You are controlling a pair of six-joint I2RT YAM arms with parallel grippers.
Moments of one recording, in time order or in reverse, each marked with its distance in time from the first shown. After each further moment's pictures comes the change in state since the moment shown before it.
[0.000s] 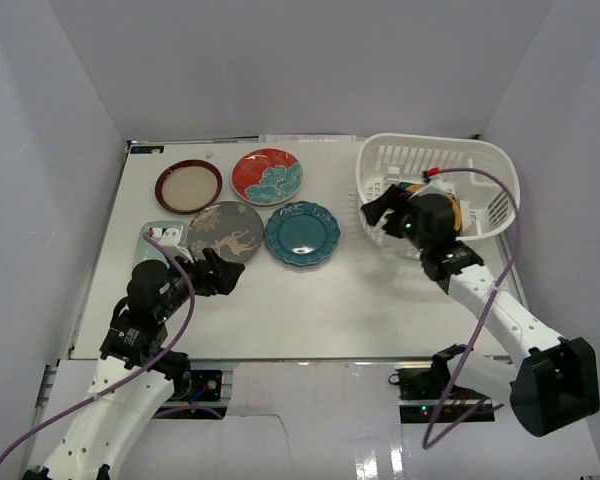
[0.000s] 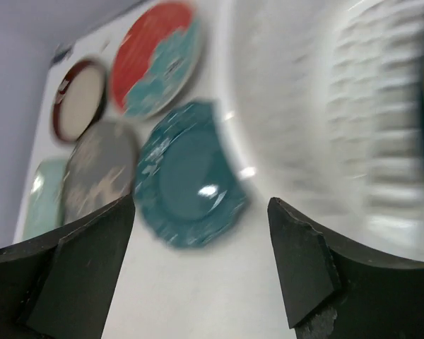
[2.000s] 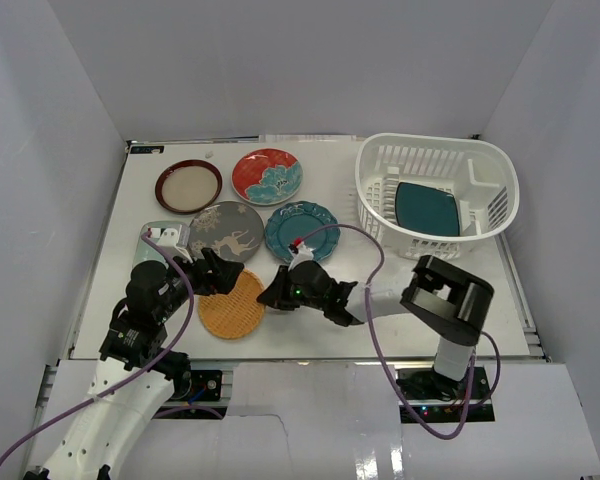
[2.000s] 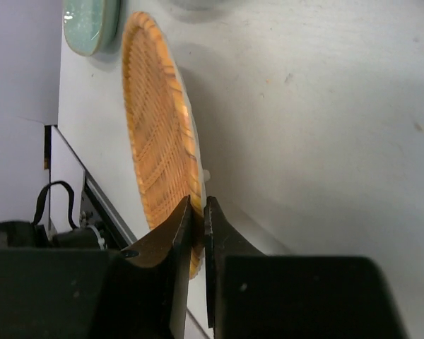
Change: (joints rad) left arm 0.000 -0.009 0.000 0.006 -0.011 0.000; right arm 0.872 0.738 0.015 0.592 0.023 0.410
